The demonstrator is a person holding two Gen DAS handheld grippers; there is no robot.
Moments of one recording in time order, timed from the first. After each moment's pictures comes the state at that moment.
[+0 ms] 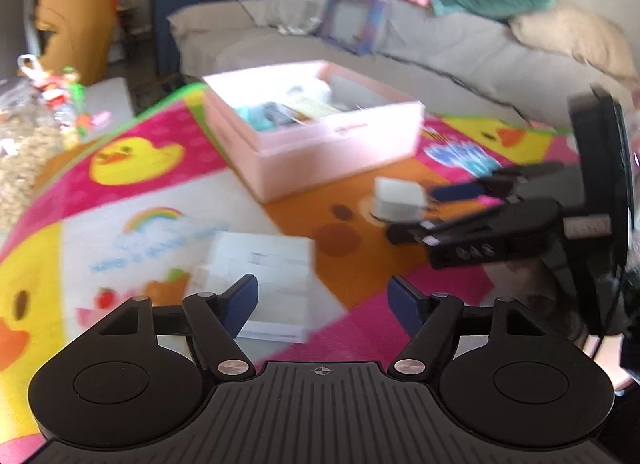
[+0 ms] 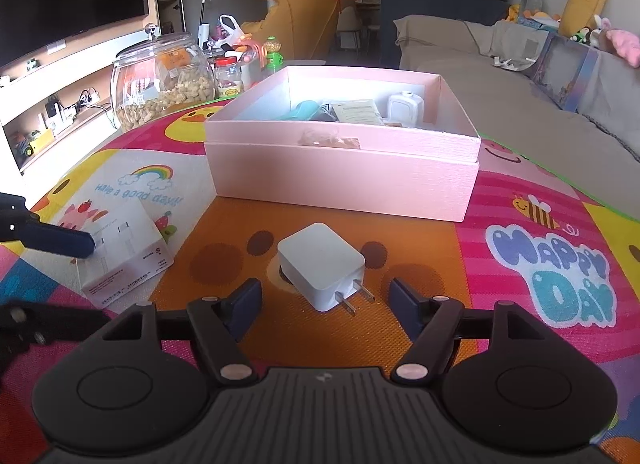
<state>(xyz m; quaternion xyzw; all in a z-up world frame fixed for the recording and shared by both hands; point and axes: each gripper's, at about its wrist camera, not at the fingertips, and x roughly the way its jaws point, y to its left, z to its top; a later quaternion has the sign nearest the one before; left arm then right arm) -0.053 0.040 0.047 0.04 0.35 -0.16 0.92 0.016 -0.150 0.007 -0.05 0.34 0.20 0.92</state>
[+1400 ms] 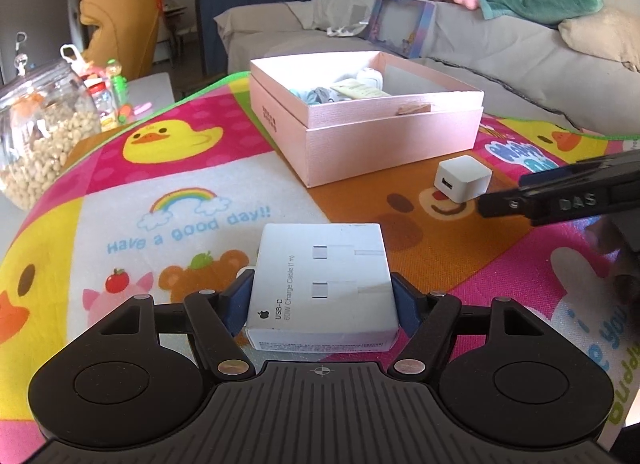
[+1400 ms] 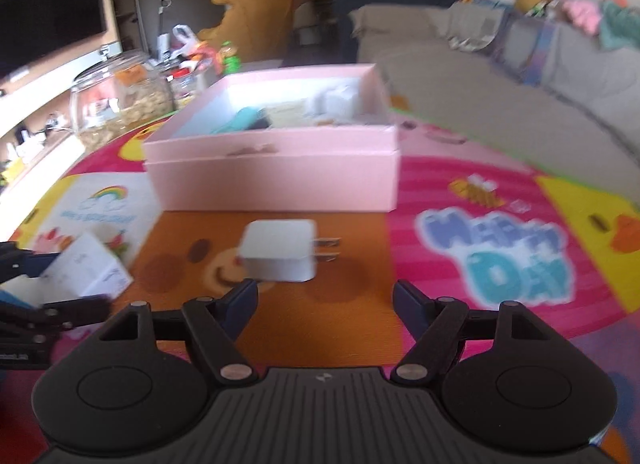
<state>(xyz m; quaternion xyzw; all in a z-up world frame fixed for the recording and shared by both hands) -0.037 0.037 0.011 0.04 0.35 -0.10 0.93 0.028 -0.178 0.011 0.00 0.36 0.15 0.92</state>
